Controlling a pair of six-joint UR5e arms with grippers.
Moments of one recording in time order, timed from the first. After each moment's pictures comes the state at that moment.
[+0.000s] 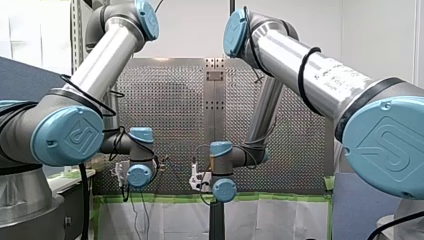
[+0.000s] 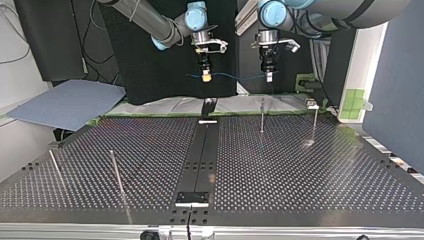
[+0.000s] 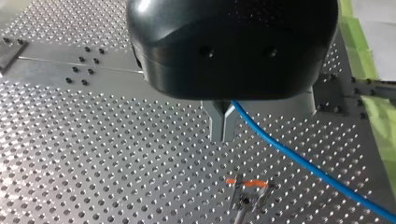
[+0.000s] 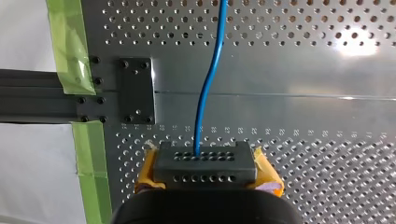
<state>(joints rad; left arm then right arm) -0.28 -2.22 -2.37 -1.70 -1.94 -1.71 2.46 -0.63 1.73 -1.02 1.93 1.60</state>
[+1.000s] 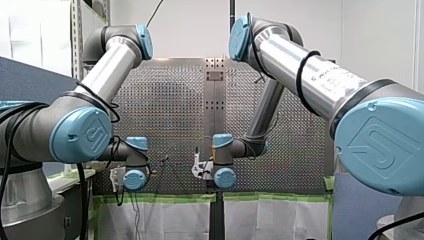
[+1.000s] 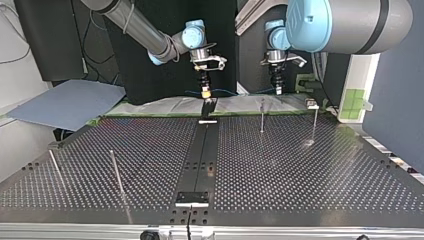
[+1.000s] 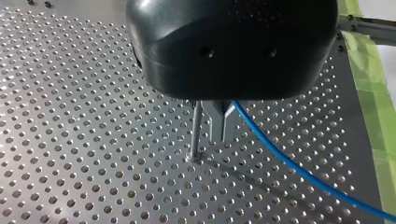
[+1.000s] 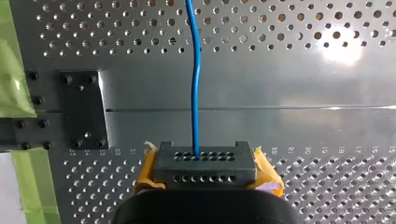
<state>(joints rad) -0.11 -2.36 -2.22 -1.77 -1.82 -1.72 2.39 -0.62 1.60 -0.95 1.84 1.62</state>
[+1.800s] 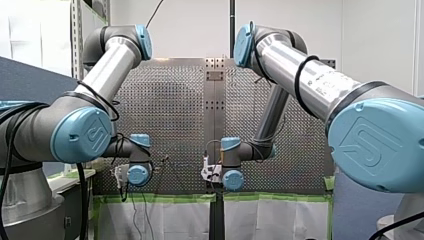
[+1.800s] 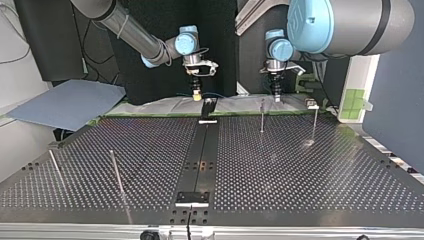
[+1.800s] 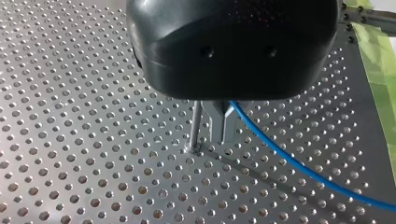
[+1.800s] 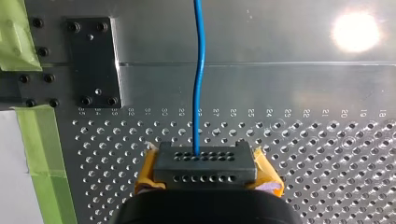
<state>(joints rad) -0.10 -2.36 -2.13 -1.88 -1.79 -1.73 2.32 -0.59 1.59 -0.94 1.83 1.61</state>
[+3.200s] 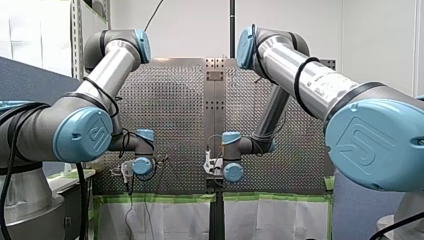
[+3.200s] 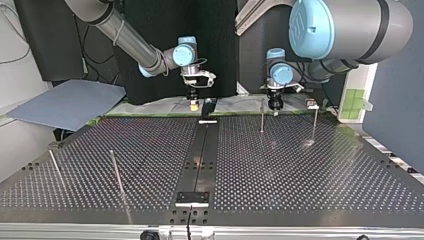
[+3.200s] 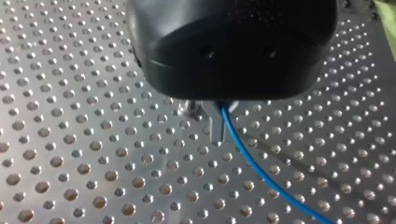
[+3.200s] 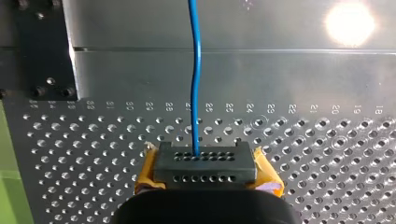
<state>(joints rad) -0.07 -2.39 -1.91 -2.14 -1.74 -1.78 2.29 -0.58 1.49 -0.86 1.83 1.58</state>
